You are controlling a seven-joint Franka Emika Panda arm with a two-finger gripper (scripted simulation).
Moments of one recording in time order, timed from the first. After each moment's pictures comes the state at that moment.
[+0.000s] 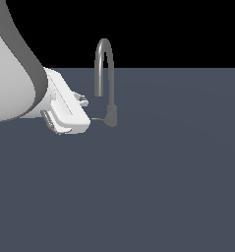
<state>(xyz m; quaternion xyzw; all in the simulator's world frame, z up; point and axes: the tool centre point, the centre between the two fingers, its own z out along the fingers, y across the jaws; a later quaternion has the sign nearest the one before) -0.037 0.098 0.201 0.47 0.64 -0.04 0.60</state>
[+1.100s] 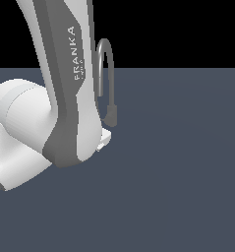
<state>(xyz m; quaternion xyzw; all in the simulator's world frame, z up) 0.001 0.090 0.123 0.24 0.69 -0.04 0.68</state>
